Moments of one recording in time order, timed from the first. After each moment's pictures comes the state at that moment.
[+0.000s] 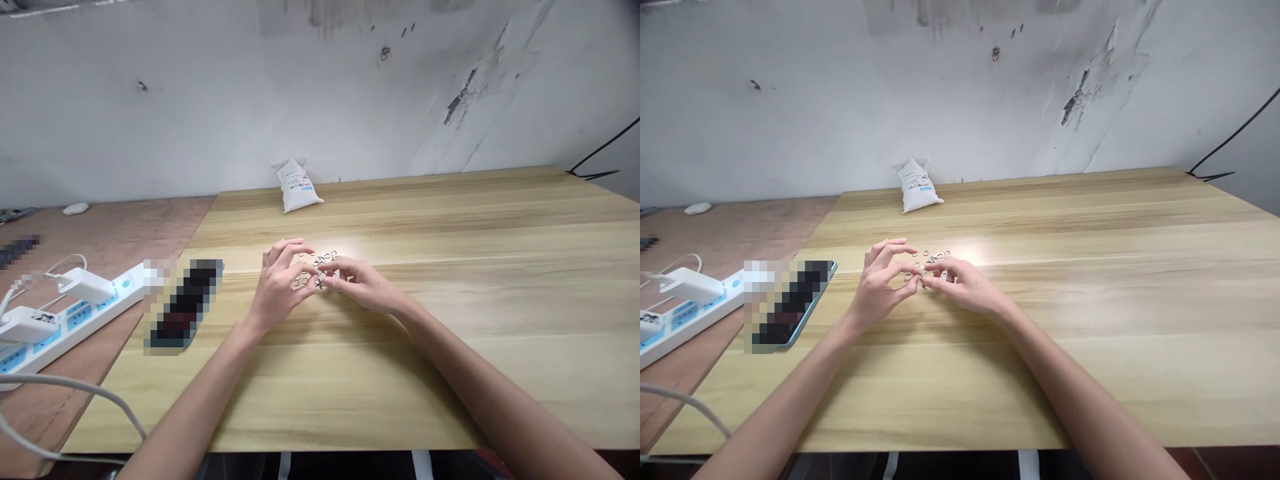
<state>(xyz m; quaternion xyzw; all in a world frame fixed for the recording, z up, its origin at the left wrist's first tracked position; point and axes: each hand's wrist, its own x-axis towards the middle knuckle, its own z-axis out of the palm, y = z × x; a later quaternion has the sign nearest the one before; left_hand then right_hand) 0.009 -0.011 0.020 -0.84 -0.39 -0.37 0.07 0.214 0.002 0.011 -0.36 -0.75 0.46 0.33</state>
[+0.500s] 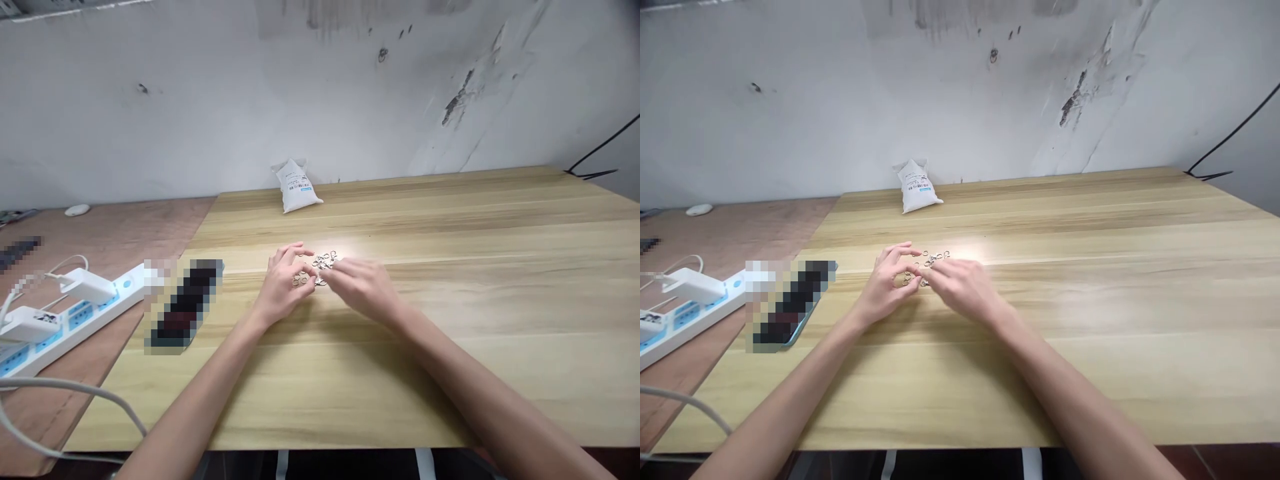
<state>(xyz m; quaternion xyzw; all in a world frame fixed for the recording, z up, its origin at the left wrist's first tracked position) 0.006 -0.006 0.010 -0.84 -0.46 -0.29 -0.07 0.210 -0.005 0.004 -0.30 -0.88 -0.11 0.34</state>
